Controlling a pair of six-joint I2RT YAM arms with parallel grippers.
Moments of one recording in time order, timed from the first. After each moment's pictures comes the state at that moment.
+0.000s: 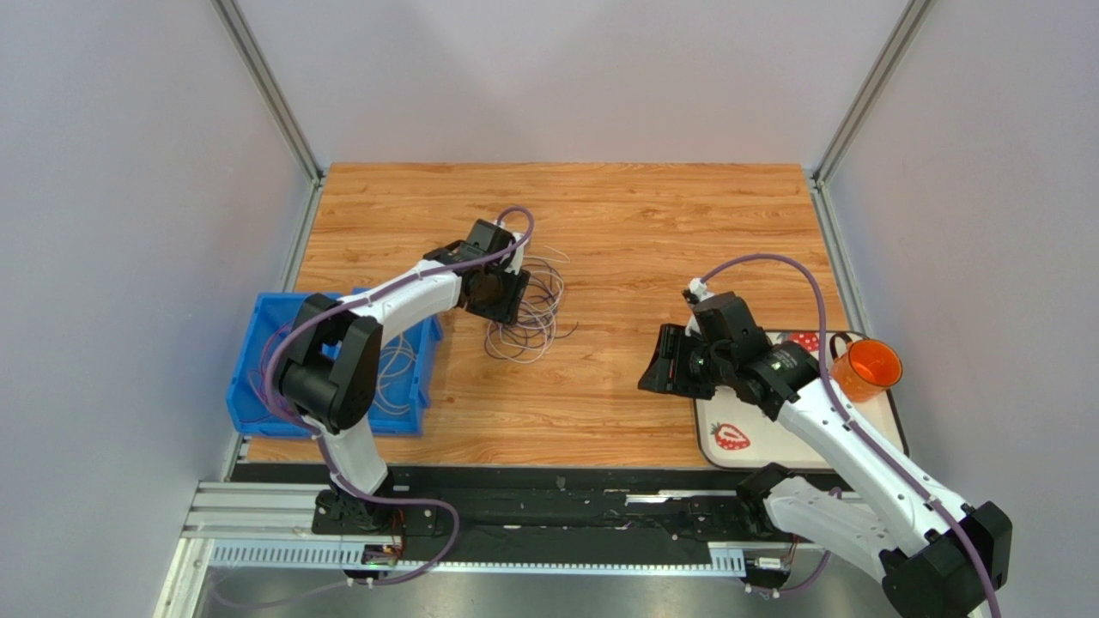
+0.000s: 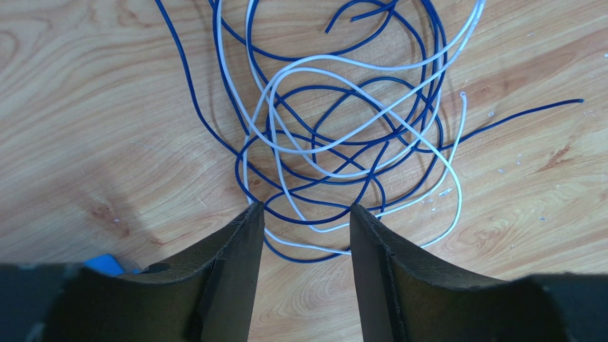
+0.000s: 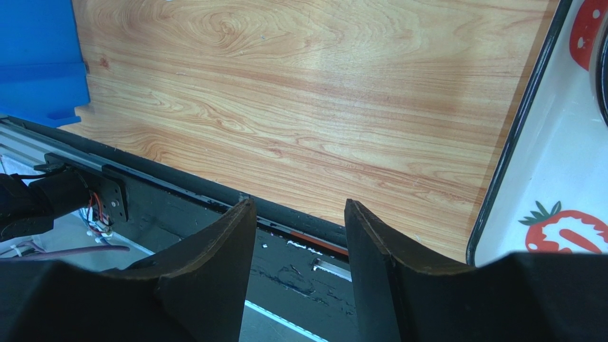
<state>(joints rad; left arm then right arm) -0.49 1.76 1.21 -0.49 0.05 -0.12 0.55 0.93 0.79 -0.77 -0.16 0.64</state>
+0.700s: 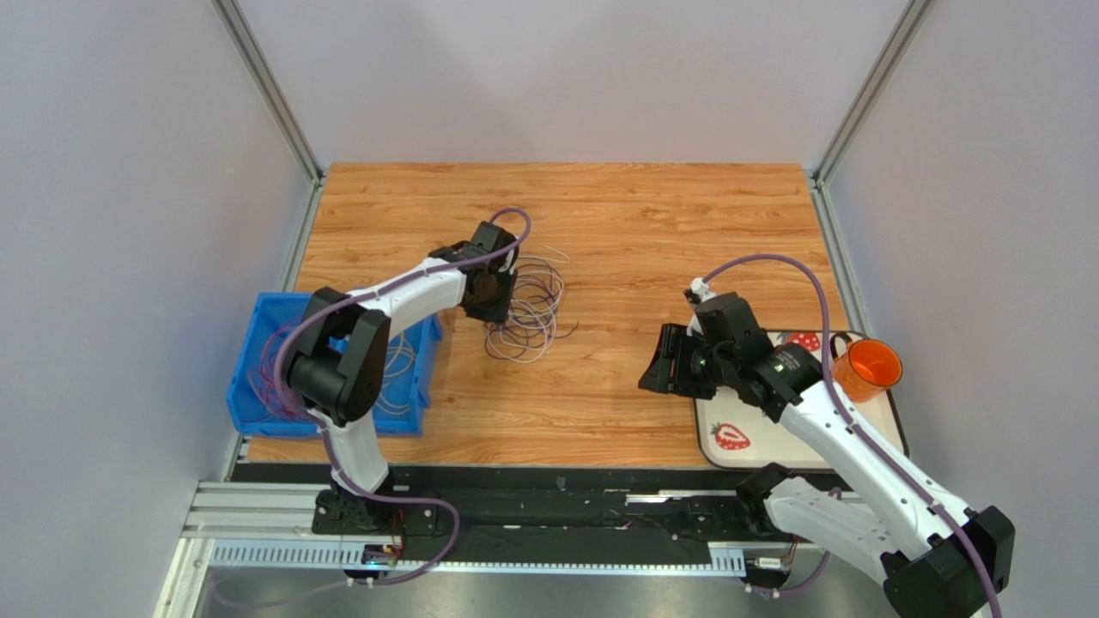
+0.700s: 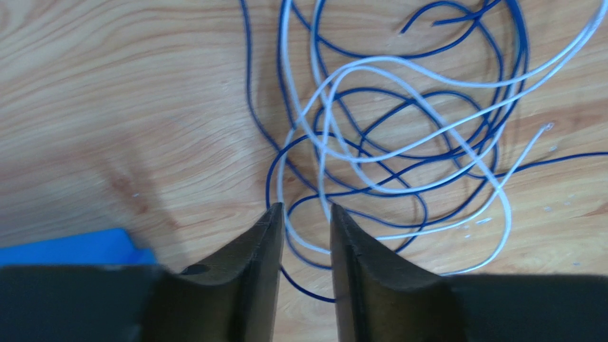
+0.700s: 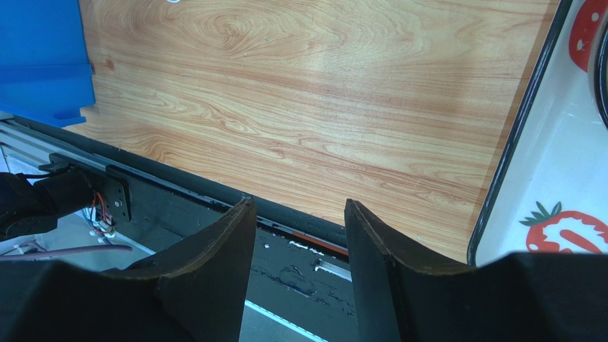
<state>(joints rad) -0.49 1.81 1.23 -0.53 -0.07 -0.22 0.55 0.91 0.79 -0.77 -0.16 0.64</state>
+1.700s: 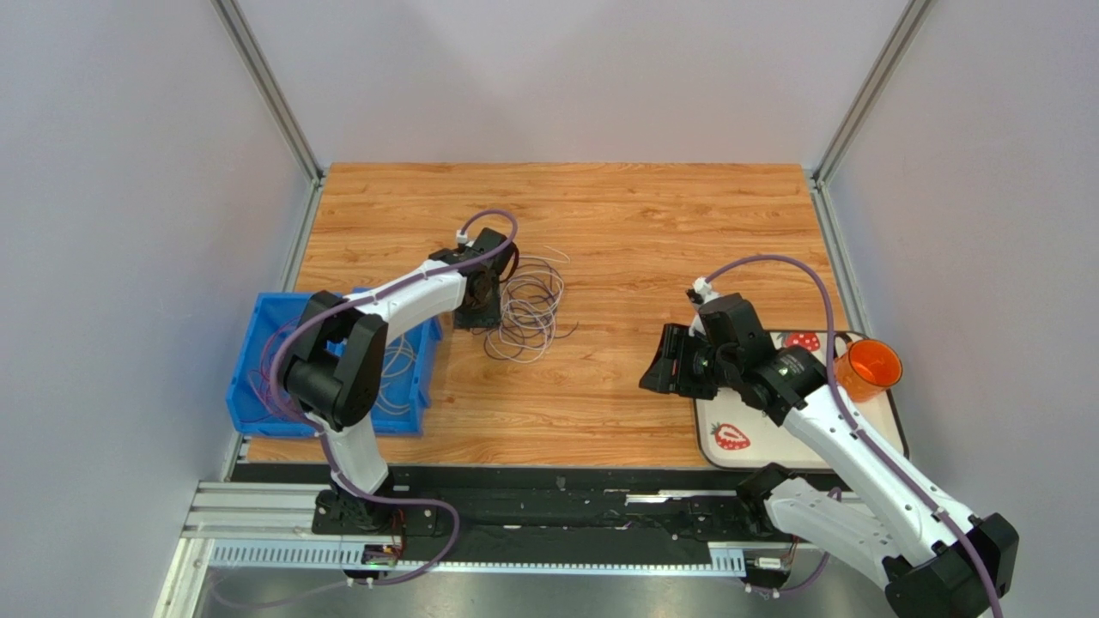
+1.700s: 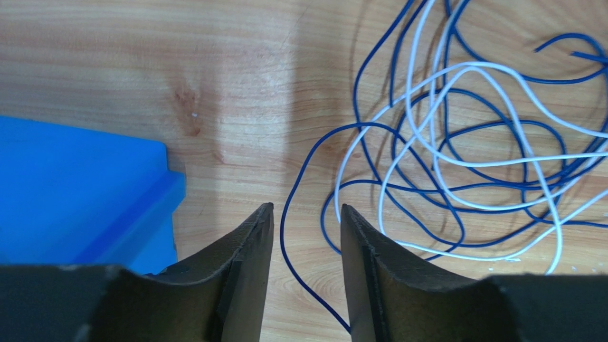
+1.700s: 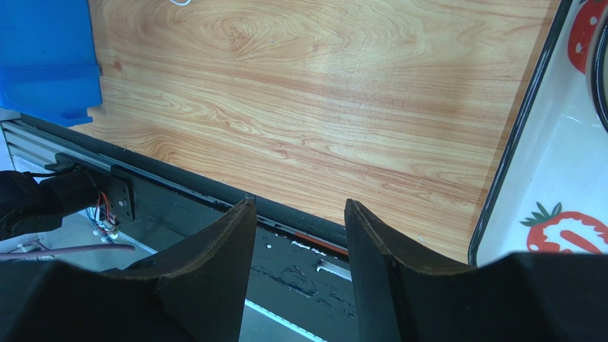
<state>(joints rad) -0.51 1.78 1.22 -0.64 -0.28 -0.53 0.55 0.89 0.79 -0.77 -0.16 0.64</state>
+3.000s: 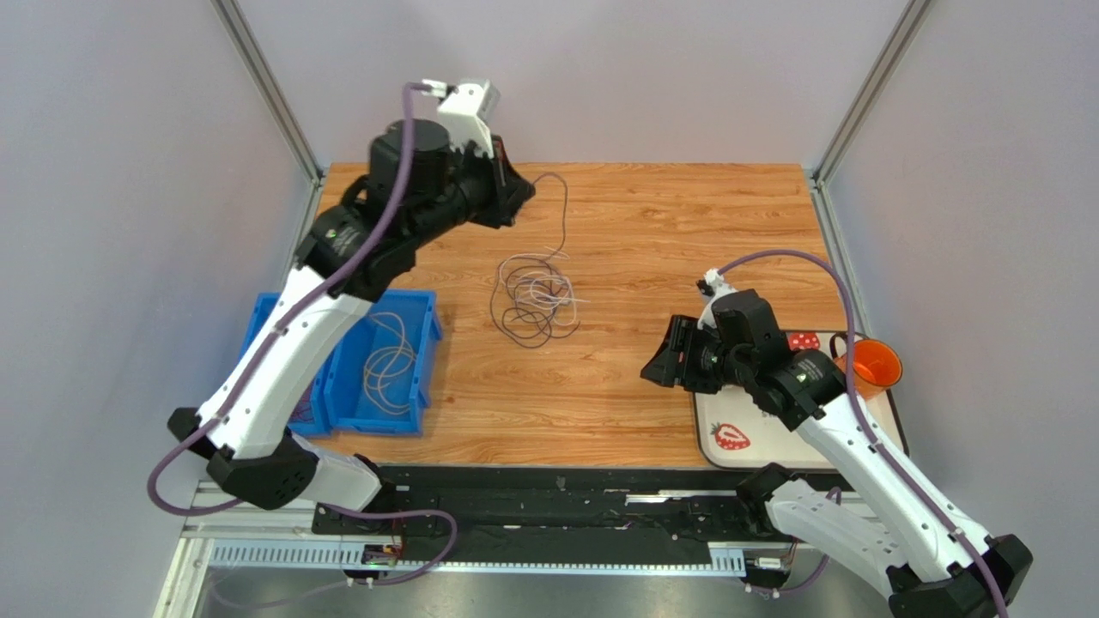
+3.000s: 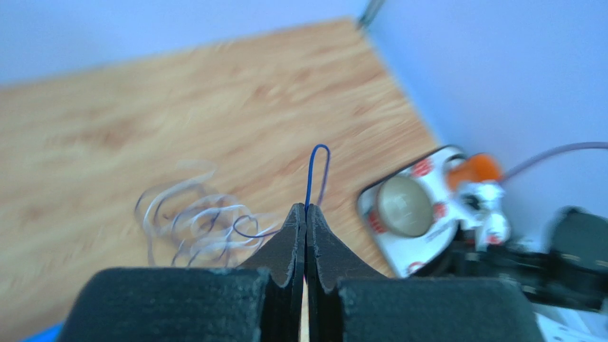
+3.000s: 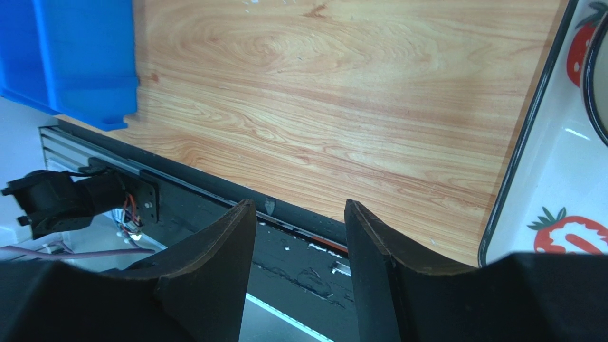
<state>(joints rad) -0.68 1.42 1.84 -0.75 -0.06 -0.35 0.55 0.85 0.84 -0.79 -0.16 0.66</state>
